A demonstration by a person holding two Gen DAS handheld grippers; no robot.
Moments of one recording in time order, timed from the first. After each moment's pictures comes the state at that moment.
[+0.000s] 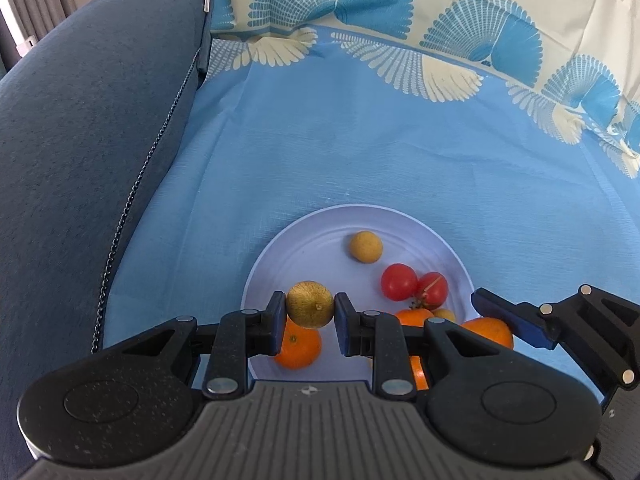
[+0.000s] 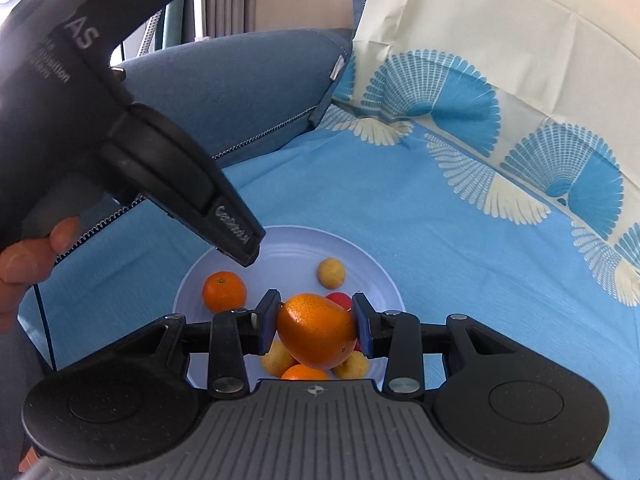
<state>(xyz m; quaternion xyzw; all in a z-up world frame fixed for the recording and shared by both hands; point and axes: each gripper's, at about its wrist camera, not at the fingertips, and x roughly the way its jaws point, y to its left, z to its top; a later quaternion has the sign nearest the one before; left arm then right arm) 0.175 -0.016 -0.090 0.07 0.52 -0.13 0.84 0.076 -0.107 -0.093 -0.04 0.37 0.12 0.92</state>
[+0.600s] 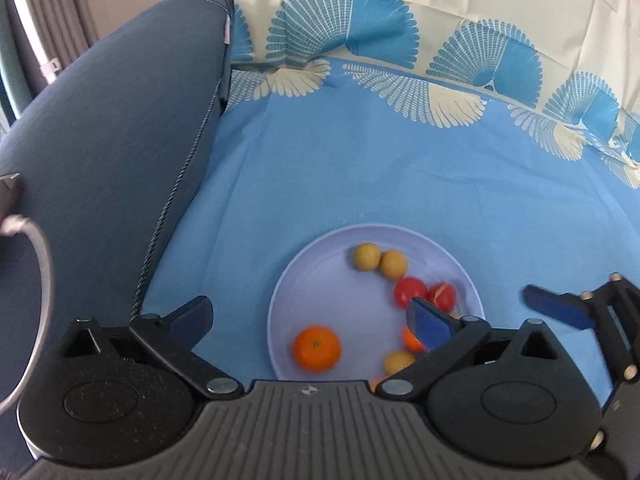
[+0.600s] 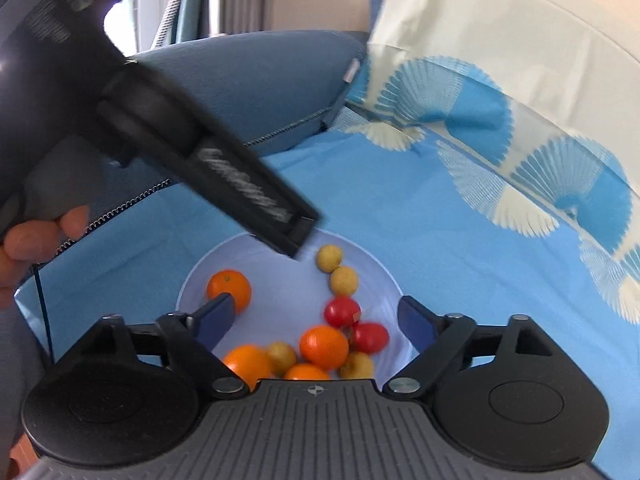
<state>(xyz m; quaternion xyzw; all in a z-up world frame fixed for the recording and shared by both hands) 0.151 0.003 -0.066 0.08 0.48 -0.12 0.87 0.068 -0.104 -0.088 -0.05 0.37 0.13 0.92</state>
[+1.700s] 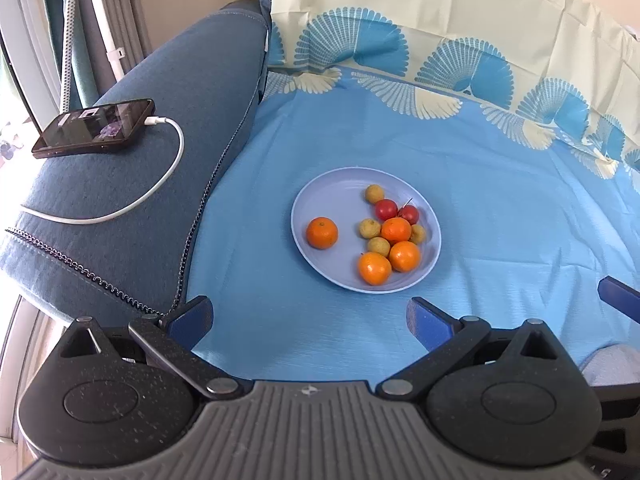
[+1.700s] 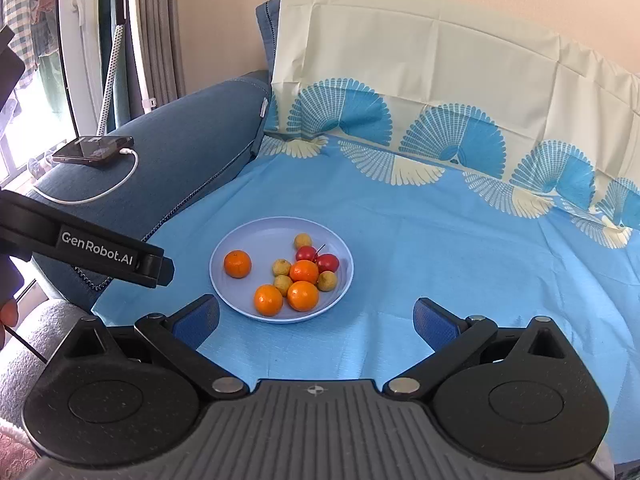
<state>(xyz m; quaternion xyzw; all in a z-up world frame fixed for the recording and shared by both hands) -0.007 0.048 -0.003 0.06 0.46 -0.09 0.88 -0.103 -0.109 -0.009 0.05 0.34 -0.01 0.94</state>
